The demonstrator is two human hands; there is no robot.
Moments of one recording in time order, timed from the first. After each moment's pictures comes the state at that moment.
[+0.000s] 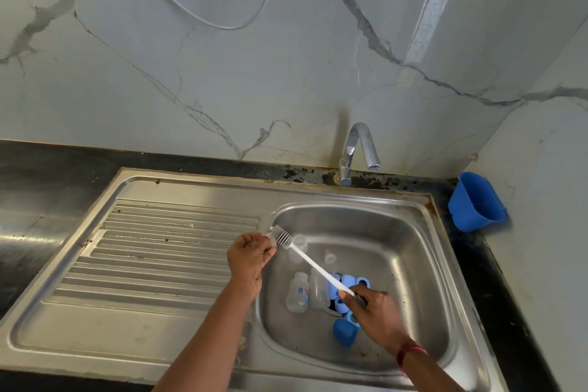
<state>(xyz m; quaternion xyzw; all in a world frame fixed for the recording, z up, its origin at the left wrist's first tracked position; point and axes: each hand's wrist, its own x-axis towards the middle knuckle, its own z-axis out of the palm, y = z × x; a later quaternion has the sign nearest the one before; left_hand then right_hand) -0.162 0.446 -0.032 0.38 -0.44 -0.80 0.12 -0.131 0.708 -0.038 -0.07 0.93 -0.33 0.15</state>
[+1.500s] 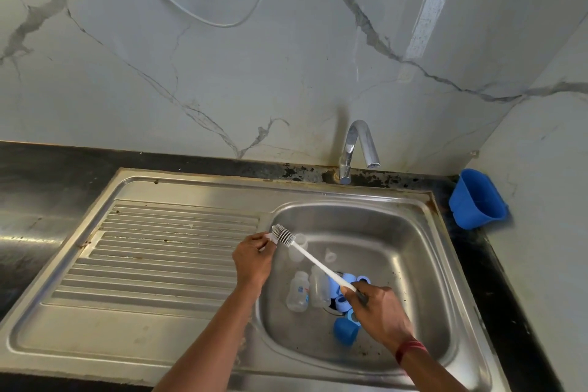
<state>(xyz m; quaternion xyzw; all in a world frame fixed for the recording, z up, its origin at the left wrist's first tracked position) -0.161 0.451 -0.043 0.27 -0.80 -0.51 0.15 -0.142 0.717 -0.063 -0.09 0.96 -0.26 0.09</state>
